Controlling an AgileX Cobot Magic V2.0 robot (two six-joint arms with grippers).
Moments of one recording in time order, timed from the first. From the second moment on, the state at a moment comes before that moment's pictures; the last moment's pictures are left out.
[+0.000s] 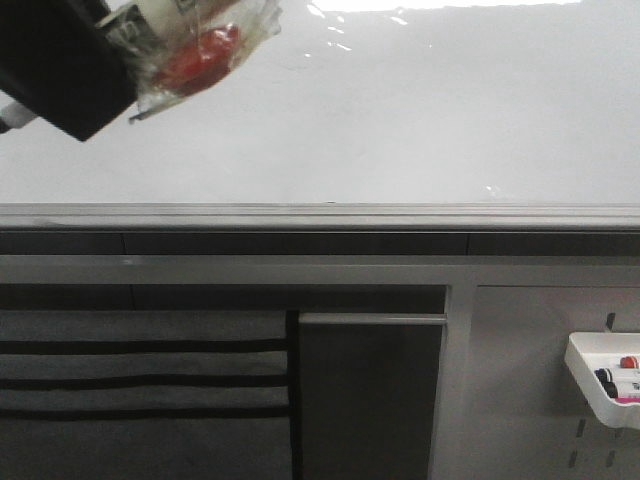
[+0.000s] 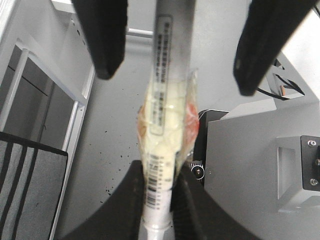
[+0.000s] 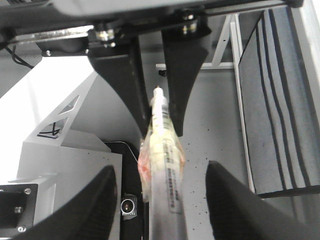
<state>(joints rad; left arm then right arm) -0.68 1.17 -1.04 -0.53 1.08 0.97 0.73 1.32 -1.26 0.62 1.05 -1.03</state>
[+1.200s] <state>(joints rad) -0.68 1.17 -1.04 -0.52 1.04 1.00 0.73 1.32 -1.26 0.59 1.05 -1.10</state>
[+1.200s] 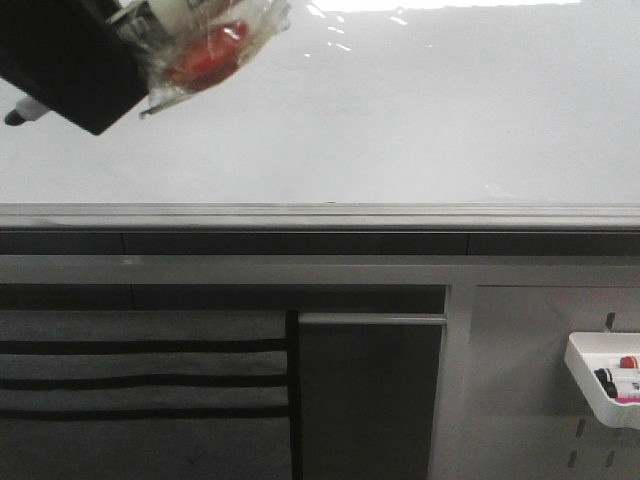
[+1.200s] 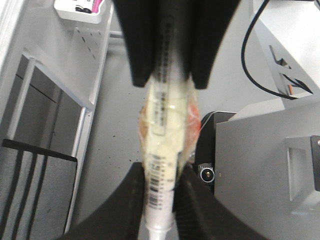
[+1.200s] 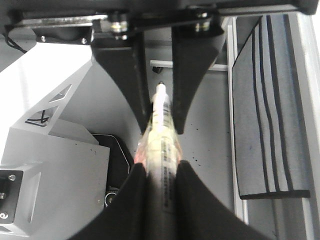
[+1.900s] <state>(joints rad) -0.50 0.92 -0.88 -0.50 0.82 0.85 0.44 1.01 -1.11 0.24 0.95 -0.48</state>
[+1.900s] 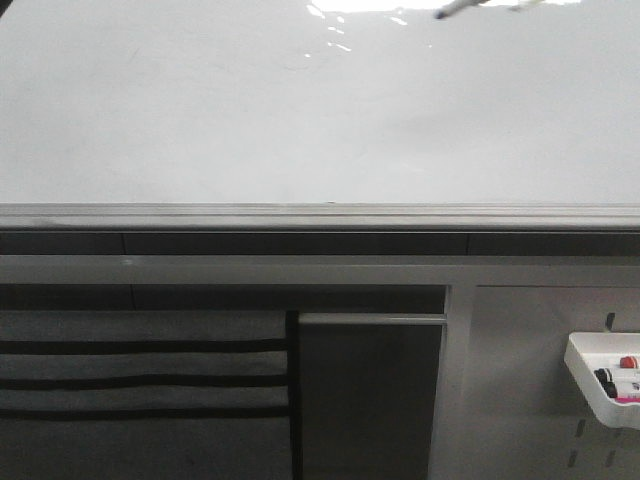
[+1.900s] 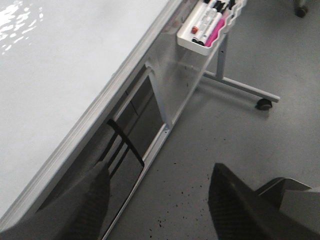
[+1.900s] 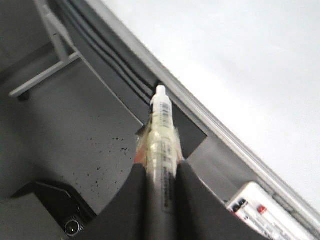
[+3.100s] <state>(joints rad) -0.48 0.88 -0.84 -0.52 0.73 0.84 0.36 1.54 -1.51 0.40 0.92 -0.43</state>
